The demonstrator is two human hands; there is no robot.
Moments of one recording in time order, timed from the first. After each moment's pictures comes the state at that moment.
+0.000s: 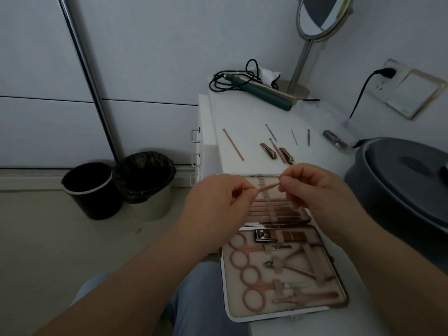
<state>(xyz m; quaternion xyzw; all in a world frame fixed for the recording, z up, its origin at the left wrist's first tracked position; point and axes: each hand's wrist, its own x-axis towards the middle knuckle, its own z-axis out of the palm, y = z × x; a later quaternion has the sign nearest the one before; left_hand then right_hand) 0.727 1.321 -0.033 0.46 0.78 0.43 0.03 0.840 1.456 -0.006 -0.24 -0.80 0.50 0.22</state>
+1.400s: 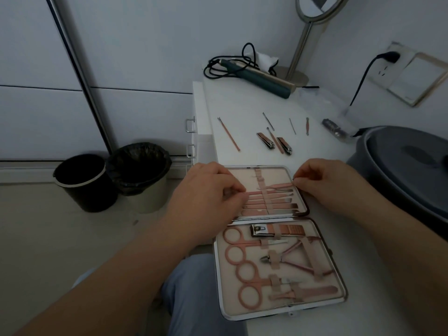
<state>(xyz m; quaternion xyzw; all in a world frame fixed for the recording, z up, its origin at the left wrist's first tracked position) 0.710 1.325 -0.052 0.48 0.80 0.35 0.02 0.844 1.501 -0.012 -0.31 -0.92 0.22 0.08</state>
